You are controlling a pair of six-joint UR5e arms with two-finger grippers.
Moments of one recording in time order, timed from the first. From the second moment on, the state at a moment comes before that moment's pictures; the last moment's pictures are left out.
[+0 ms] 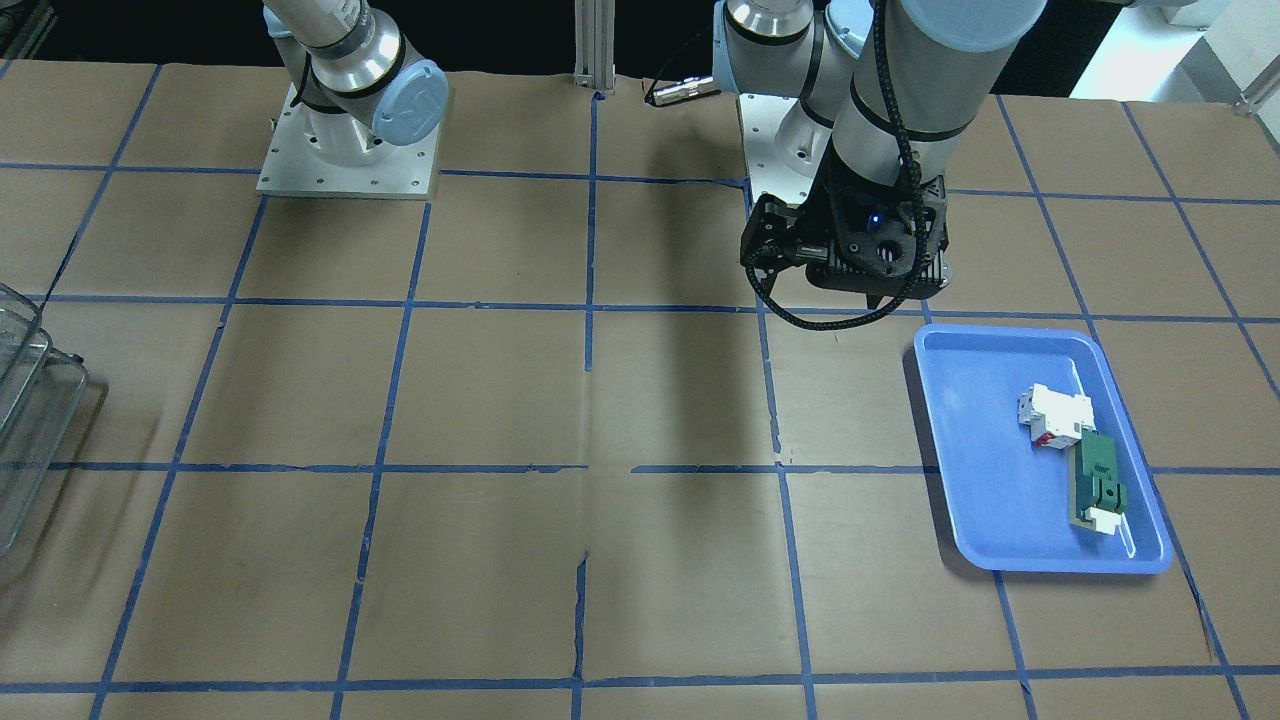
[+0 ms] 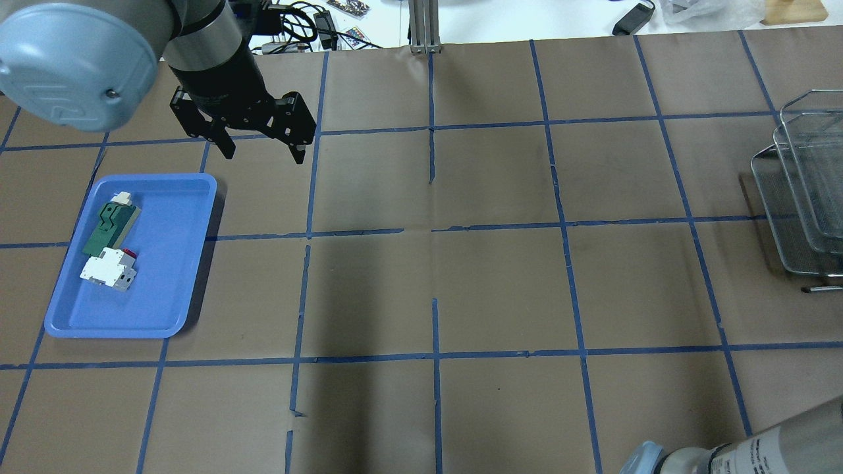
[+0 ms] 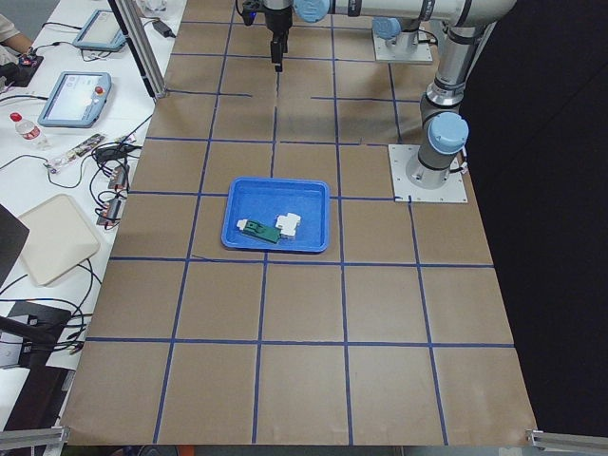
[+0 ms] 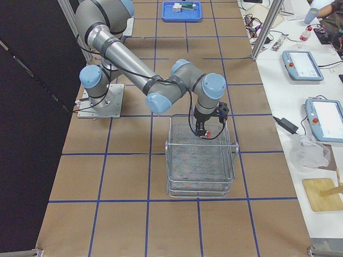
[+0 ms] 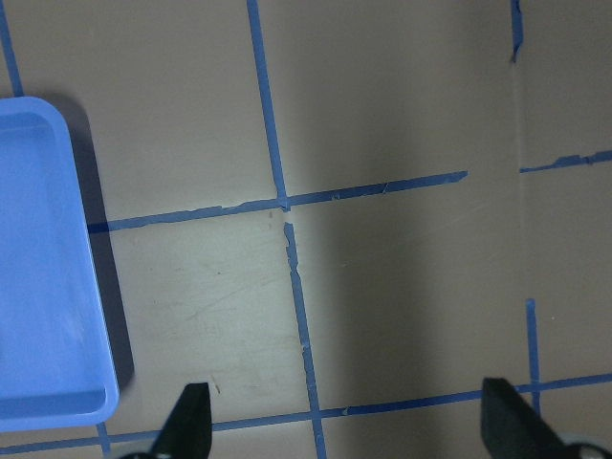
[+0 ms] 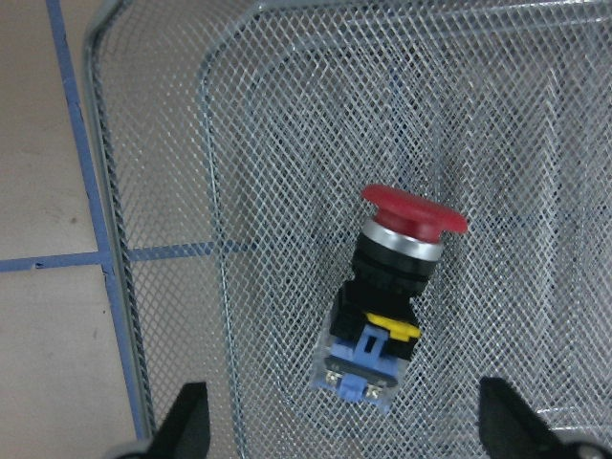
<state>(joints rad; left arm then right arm) -1.66 -1.68 -1.49 -1.58 1.59 0.03 0.85 -1.23 1.44 -1.71 -1.55 -0.63</state>
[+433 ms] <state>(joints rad) -1.66 -1.67 -1.49 -1.58 1.59 0.03 0.97 -1.40 1.45 -1.59 -1.54 -0.57</state>
